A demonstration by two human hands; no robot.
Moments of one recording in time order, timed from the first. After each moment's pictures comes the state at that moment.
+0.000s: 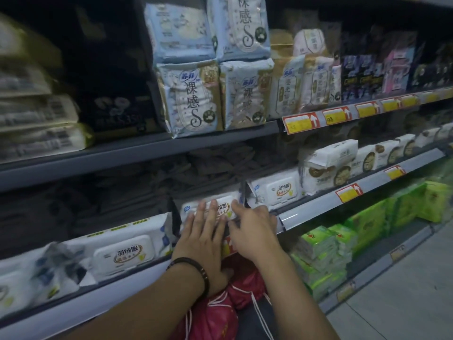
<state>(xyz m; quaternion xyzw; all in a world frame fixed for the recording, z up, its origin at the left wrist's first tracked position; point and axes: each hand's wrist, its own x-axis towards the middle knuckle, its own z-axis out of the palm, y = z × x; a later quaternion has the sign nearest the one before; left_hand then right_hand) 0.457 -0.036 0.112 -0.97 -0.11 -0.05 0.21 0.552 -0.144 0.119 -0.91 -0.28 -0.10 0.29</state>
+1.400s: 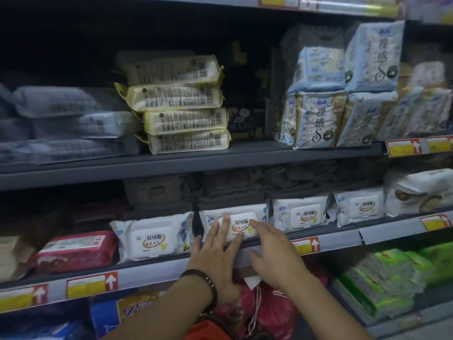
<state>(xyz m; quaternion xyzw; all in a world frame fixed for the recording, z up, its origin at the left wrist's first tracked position) 0.280 0.057 0.132 -0.98 -0.20 -0.02 0.05 0.404 -0.064 0.138 -0.87 -0.43 -0.02 0.25</state>
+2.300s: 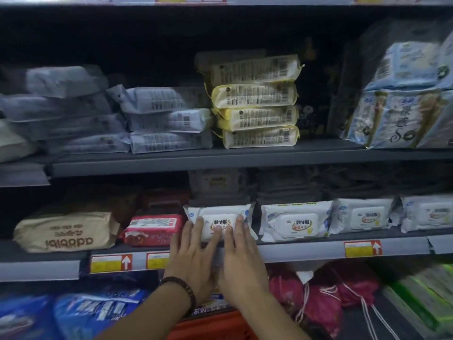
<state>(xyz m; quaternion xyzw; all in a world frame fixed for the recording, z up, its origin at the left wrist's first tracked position) 0.137 0.146 0.116 -0.93 -0.34 -0.08 0.10 0.241 0.058 0.107 -0.83 -0.53 -0.07 0.18</state>
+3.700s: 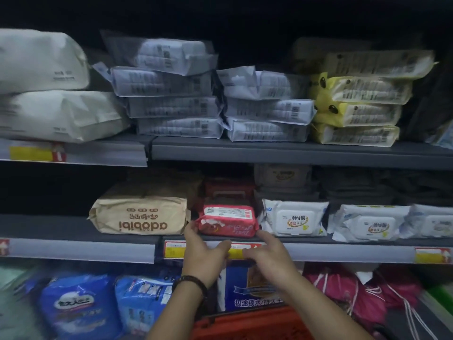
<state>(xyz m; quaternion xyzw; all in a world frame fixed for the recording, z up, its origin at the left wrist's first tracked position) 0.013 0.233 0.123 -0.63 -0.40 -0.38 -0.55 0.142 0.147 0.121 -0.75 -0.28 0.30 0.52</state>
